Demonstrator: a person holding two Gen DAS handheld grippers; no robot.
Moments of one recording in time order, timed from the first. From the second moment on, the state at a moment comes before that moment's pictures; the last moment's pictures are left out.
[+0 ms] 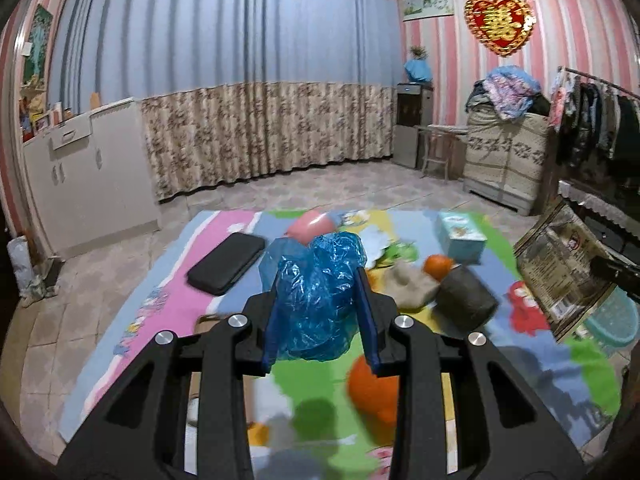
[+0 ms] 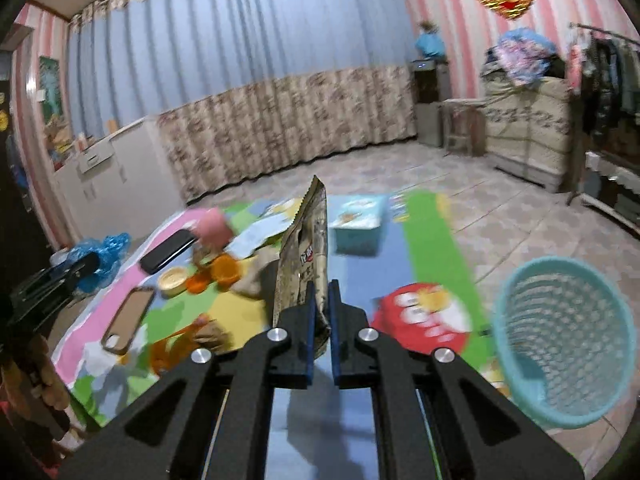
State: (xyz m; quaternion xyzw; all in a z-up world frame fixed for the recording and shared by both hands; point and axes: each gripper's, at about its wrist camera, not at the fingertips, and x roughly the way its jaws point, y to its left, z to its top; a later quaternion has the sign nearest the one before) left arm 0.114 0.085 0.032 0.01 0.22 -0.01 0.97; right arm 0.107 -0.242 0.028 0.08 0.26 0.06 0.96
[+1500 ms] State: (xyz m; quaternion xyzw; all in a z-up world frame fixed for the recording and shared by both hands) left arm 0.182 -0.332 -0.041 0.09 0.29 -0.31 0.90; right arm 0.098 -0.513 -0.035 0.15 0.30 -0.22 0.92
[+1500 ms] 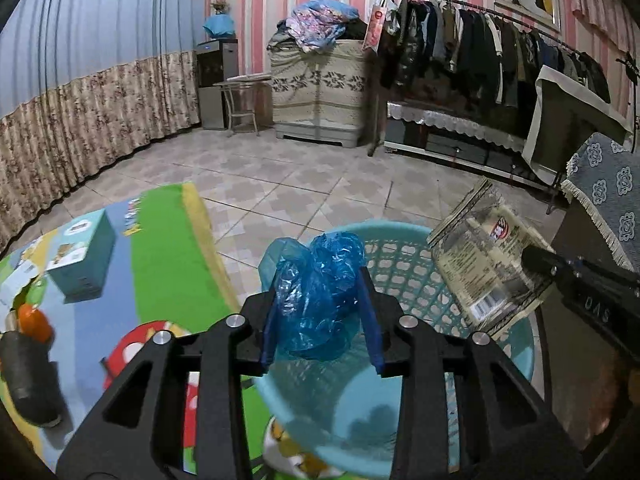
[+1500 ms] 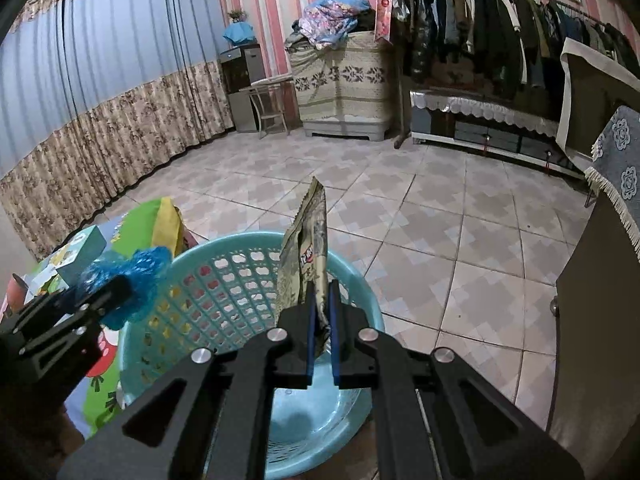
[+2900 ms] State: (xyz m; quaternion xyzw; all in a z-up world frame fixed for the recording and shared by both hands) left arm 0.136 -0.018 0.006 0.03 0.26 -0.03 0.96; right arm 0.120 -0.328 -0.019 0.04 0.28 -0.11 0.95
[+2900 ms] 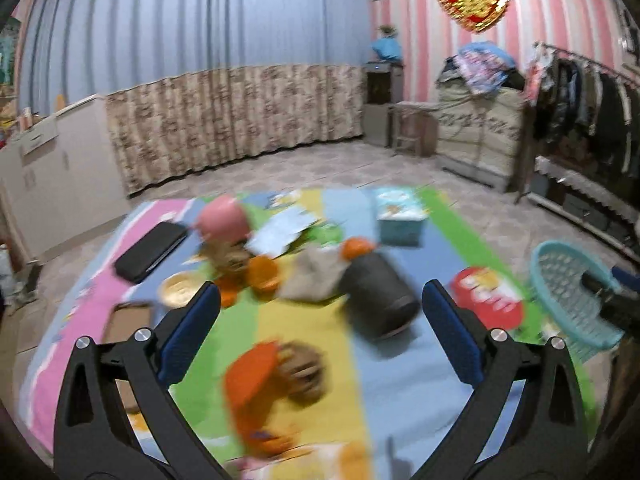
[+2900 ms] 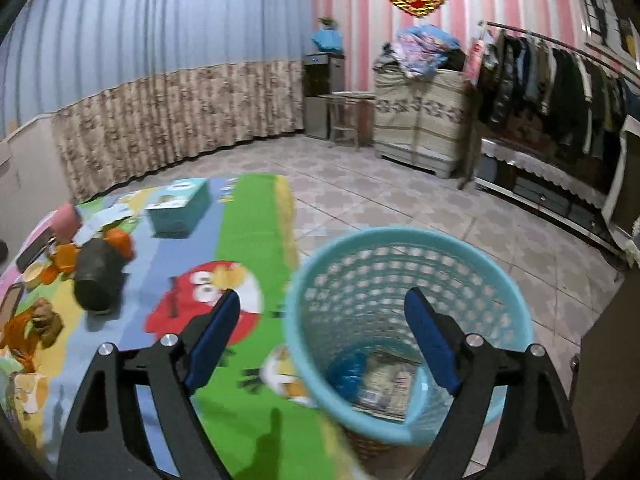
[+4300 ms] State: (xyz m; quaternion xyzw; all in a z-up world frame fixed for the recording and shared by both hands) left arm 0.136 0.142 -0.036 0.01 0.31 0.02 0.95; right arm 0.147 -0.087 -0.056 -0.02 0.35 0.08 0.93
